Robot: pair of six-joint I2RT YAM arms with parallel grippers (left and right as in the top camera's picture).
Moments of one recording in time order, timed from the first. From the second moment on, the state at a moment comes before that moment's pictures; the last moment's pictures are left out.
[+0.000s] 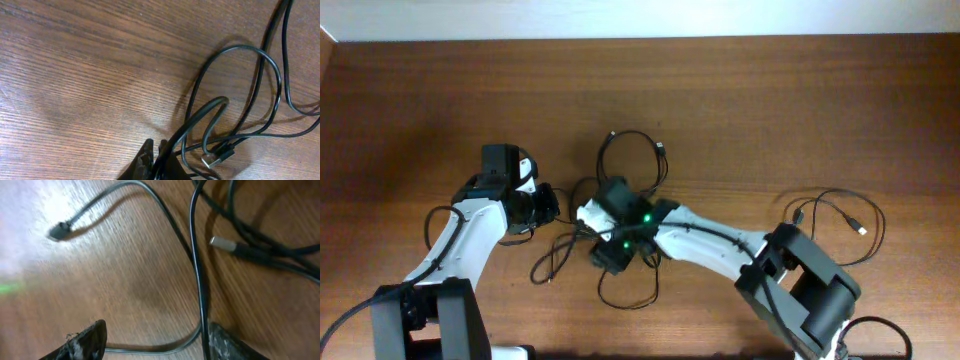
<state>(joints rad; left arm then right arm) 0.07 1.56 0.86 -0.58 0.23 -0.31 0.88 1.98 1.20 -0.36 -0.33 -0.06</state>
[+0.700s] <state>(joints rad) 0.07 1.56 0.86 -0.58 0.23 -0.31 0.97 2.02 1.19 -0.21 -0.05 -0.05</state>
